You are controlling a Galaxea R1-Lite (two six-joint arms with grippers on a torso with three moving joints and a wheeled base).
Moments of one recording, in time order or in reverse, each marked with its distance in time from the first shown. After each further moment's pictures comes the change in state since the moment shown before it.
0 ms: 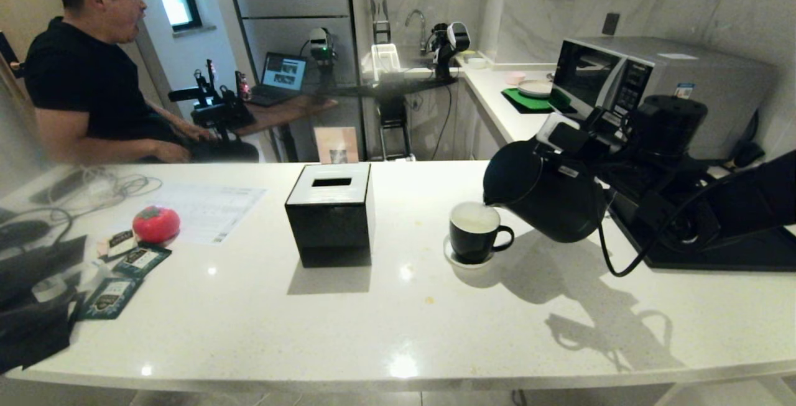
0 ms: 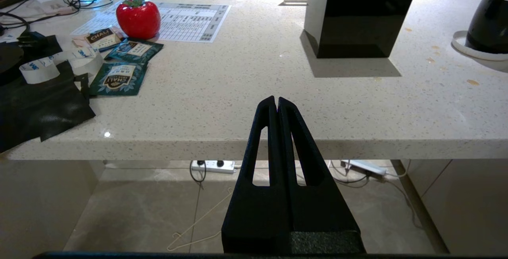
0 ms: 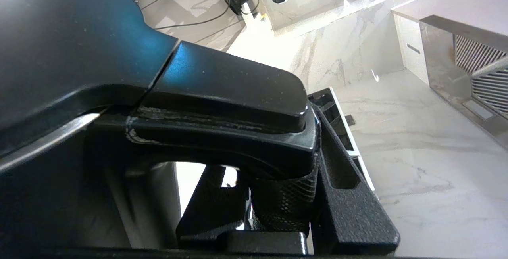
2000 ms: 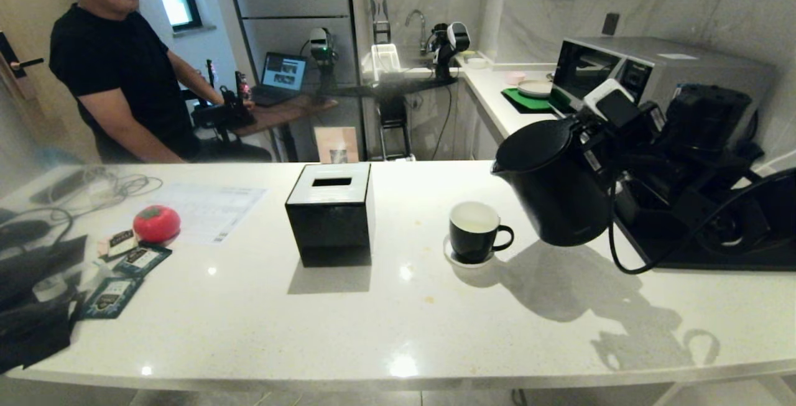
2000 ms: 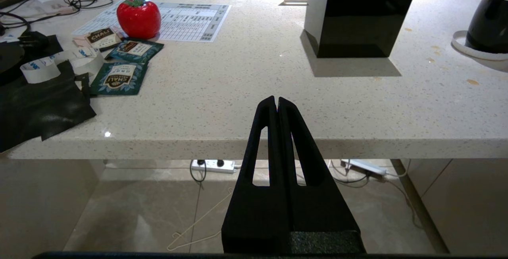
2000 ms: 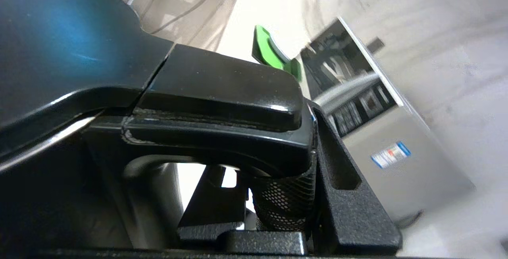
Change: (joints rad) left arm 0.000 0.000 0.000 0.000 0.000 0.000; right arm -0.046 -0.109 0.078 0.036 -0.131 0.379
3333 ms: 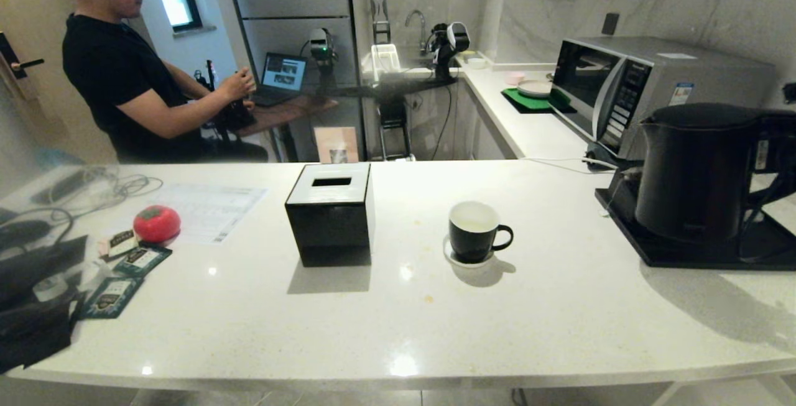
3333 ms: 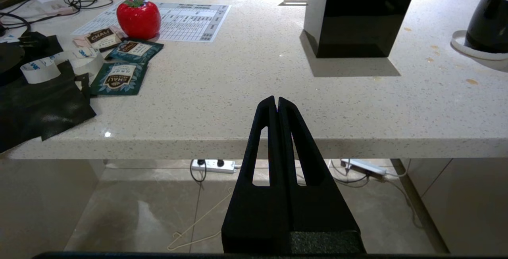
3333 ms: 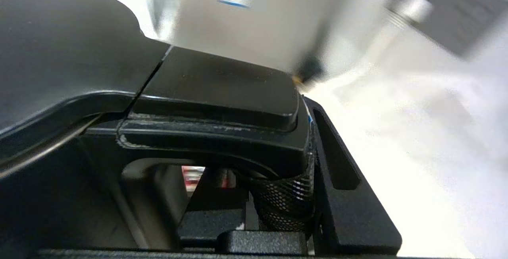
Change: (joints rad) left arm 0.000 0.000 0.000 0.000 0.000 0.000; right arm -0.475 -0.179 0.139 0.099 -0.062 0.429
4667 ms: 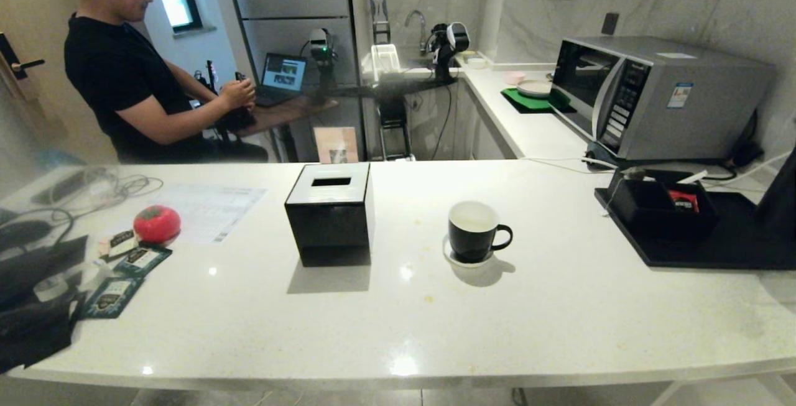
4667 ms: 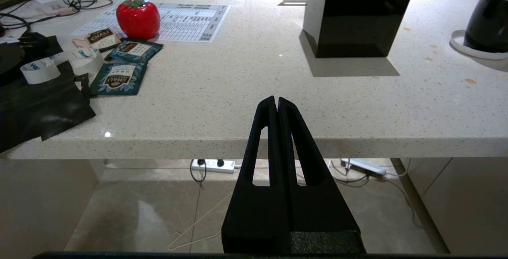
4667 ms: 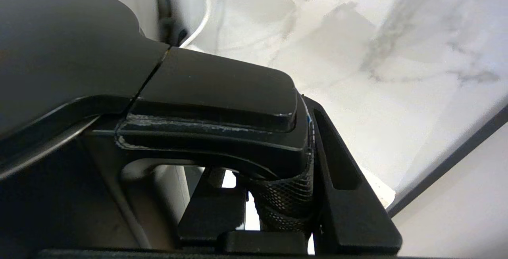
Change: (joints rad) left arm 0.000 0.000 0.000 0.000 0.000 0.000; right arm -0.480 0.163 -0.169 0.037 0.154 0.198
